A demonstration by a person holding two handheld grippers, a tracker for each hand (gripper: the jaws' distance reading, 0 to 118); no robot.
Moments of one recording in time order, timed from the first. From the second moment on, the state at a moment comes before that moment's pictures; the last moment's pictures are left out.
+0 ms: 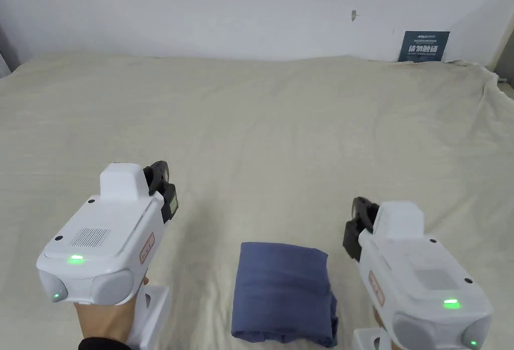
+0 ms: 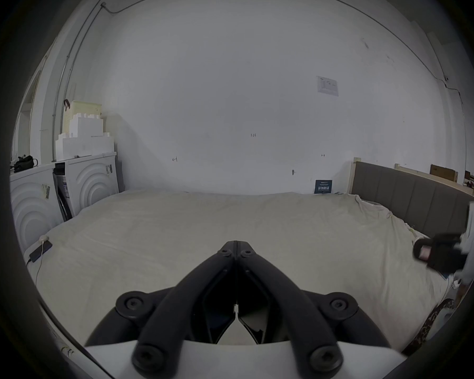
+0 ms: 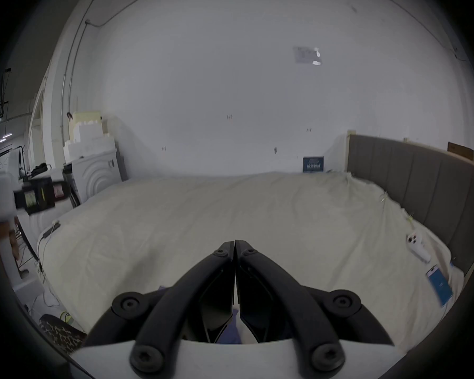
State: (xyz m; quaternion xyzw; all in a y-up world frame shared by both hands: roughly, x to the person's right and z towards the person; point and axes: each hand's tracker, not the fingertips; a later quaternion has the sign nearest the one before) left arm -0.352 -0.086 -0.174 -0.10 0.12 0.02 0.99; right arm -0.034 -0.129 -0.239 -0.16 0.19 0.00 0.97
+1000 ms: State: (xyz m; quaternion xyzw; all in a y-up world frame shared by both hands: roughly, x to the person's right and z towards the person) left arm -0.368 -0.213 -0.222 -0.40 -0.02 0.30 0.86; right arm -0.100 -0.276 -0.255 -0.32 0.20 0.05 0.92
